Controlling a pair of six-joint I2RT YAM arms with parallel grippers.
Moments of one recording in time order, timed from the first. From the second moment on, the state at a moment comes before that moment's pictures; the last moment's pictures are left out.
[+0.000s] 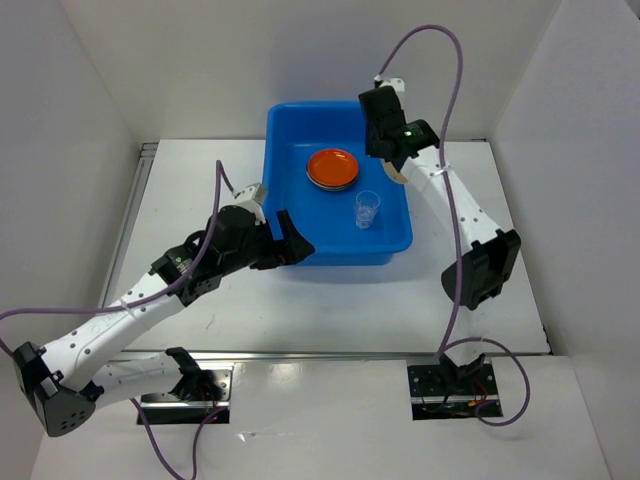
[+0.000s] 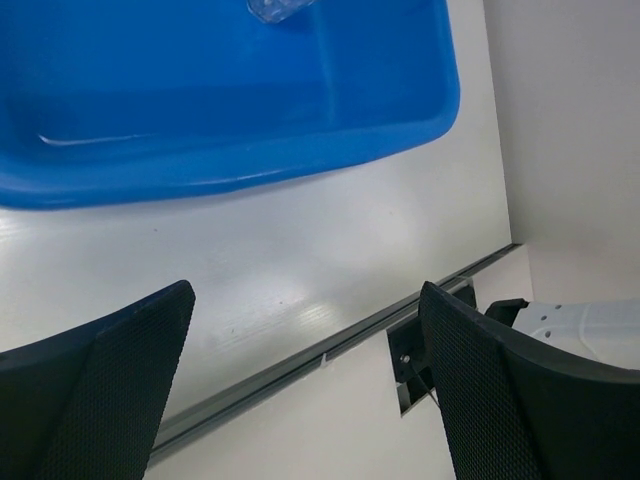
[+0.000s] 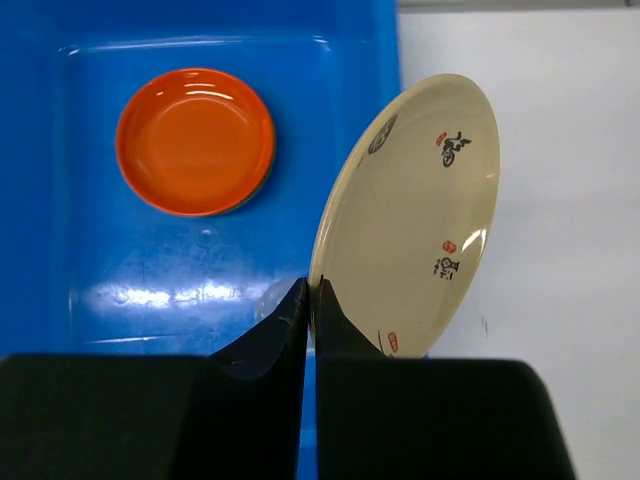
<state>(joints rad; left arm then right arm) -0.74 1.05 1.04 -0.50 -0.03 -0.80 0.46 1.86 2.07 -0.87 0.50 0.31</state>
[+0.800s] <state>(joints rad) -0.67 1.08 0.98 -0.54 0.01 -0.88 0.60 2.52 2.58 -0.73 0.37 -0.04</state>
